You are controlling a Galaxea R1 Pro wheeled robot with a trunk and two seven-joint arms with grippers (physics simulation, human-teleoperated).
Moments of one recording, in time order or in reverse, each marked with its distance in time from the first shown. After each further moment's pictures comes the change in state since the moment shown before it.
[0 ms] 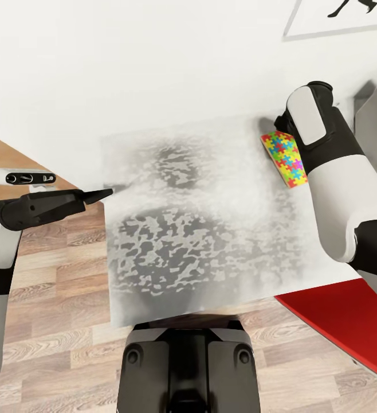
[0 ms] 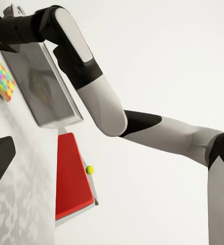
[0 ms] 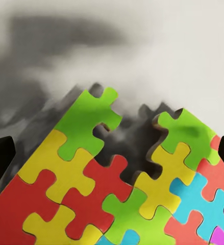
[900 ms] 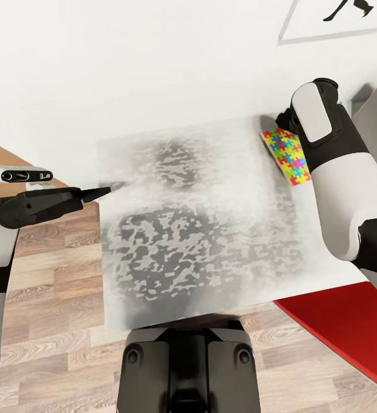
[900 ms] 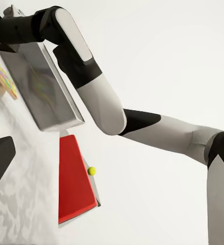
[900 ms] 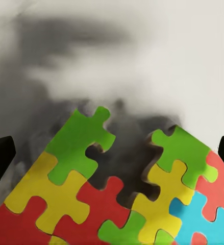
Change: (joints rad) left arm -0.011 0.012 -0.002 -0.001 0.004 0.000 -0.005; right arm -0.009 -0.013 0.002 0.001 -0.045 -0.022 0.005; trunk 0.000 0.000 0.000
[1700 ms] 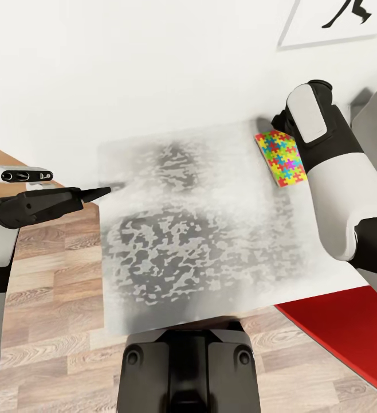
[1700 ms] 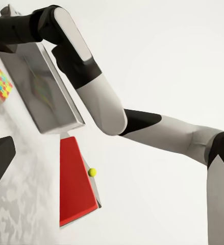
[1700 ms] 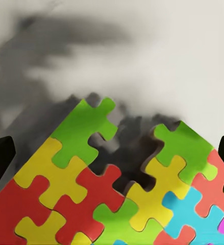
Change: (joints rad) left arm 0.000 0.000 0.000 0.001 0.000 0.001 0.000; right arm -0.002 0.018 -0.001 0.016 0.000 -0.002 -0.002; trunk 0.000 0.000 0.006
